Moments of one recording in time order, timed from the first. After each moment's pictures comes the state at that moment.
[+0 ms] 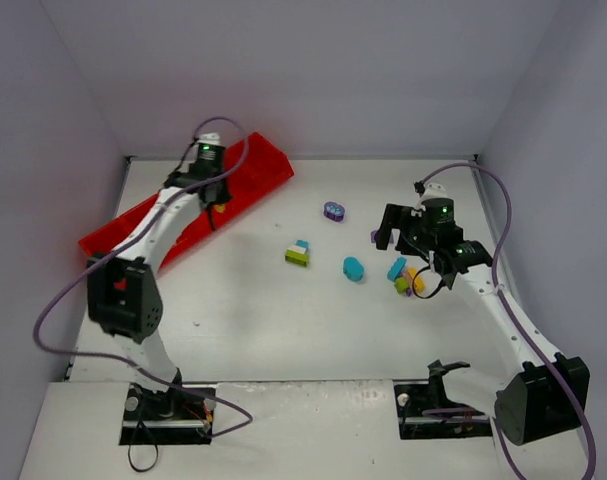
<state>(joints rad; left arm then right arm) -0.32 1.81 1.59 -0.57 -0.25 -0.33 0.24 1.13 0.90 -0.41 -0.03 0.33</state>
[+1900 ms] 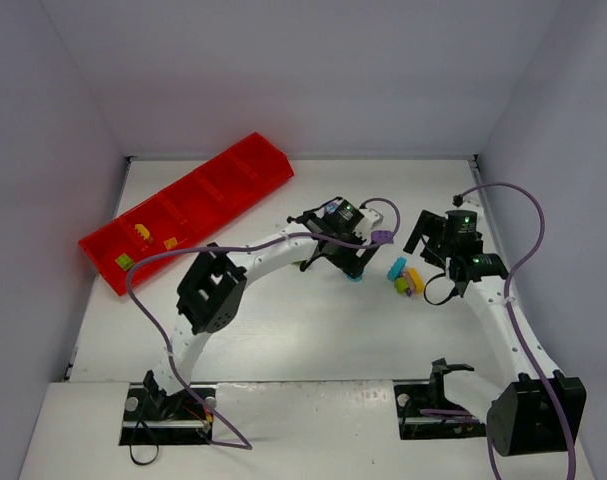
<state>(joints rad) -0.86 2.13 1.80 -0.60 0.11 -0.12 0.06 1.07 0.81 -0.46 0.10 0.43</state>
